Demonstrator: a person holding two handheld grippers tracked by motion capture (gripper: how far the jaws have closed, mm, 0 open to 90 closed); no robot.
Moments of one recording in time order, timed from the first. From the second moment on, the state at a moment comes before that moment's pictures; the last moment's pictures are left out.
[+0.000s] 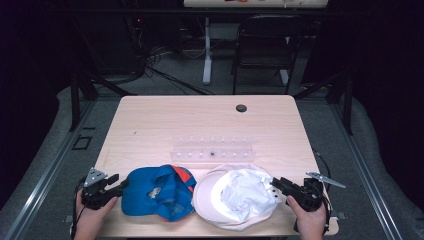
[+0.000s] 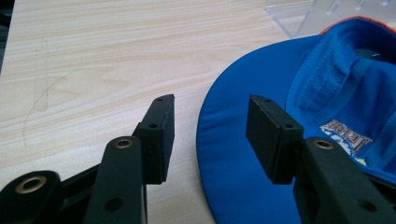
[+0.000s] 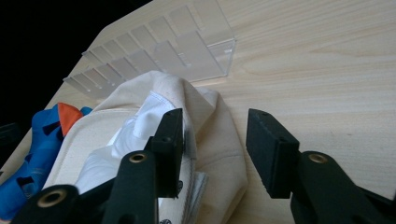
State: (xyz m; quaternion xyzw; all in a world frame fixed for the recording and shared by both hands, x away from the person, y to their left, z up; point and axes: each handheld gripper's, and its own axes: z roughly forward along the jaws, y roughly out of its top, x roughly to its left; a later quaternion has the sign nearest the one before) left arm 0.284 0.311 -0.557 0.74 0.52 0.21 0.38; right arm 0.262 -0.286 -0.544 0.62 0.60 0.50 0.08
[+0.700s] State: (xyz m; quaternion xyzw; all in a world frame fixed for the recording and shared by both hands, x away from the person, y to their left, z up) left arm 0.281 0.309 -0.551 0.74 0.51 0.21 0.39; right arm 0.263 -0.275 -0.514 0.61 0.64 0.46 0.08
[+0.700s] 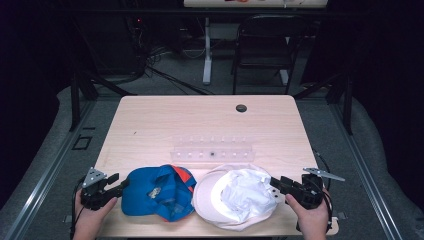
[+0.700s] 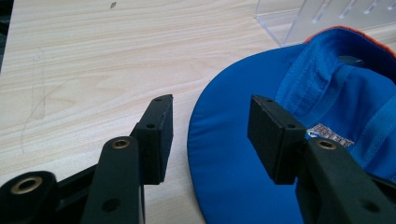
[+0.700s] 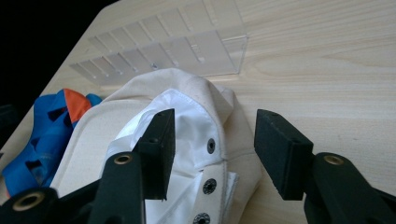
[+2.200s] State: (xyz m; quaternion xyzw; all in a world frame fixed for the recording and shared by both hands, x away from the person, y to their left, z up) left arm 0.282 0.306 -0.553 0.74 0.51 0.21 0.39; right arm 0.305 -0.267 -0.527 0.67 0.67 0.30 -0.12
